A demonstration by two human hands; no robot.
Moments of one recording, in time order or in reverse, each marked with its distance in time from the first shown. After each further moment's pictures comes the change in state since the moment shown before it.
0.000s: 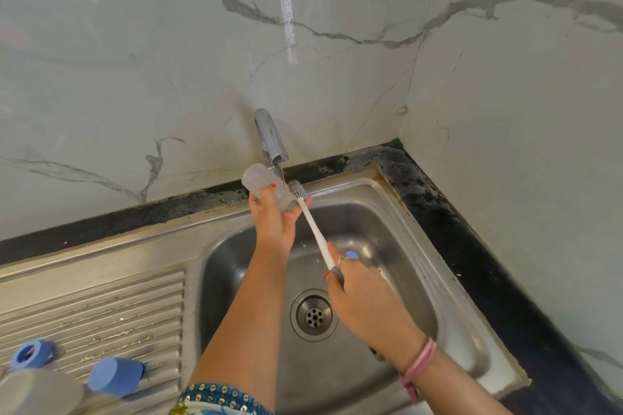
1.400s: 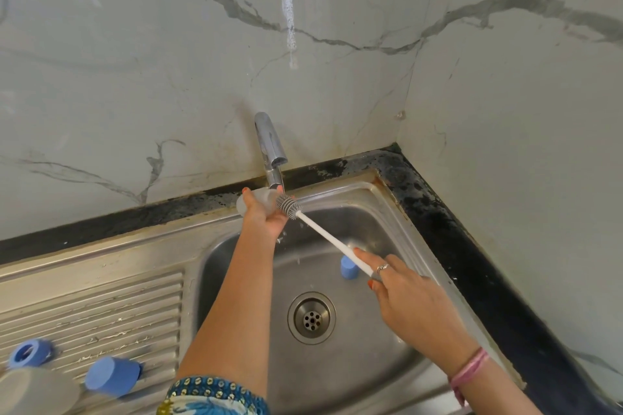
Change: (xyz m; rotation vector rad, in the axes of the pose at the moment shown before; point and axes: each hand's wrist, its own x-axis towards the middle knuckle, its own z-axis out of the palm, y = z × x) left_hand 0.021 0.024 0.004 -0.141 0.312 -0.295; right_hand -0.008 0.069 -0.026 -0.455 0.123 -0.169
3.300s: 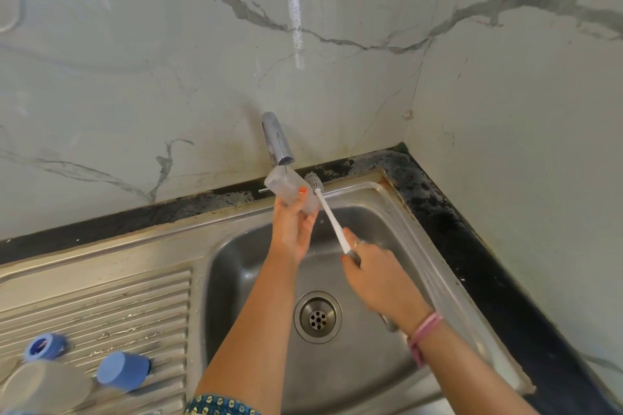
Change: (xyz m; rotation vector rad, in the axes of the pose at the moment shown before) left_hand -0.026 -0.041 -0.018 0.199 -0.473 0.251; right_hand 0.038 -0.050 -0.018 0.396 -0.144 0.221
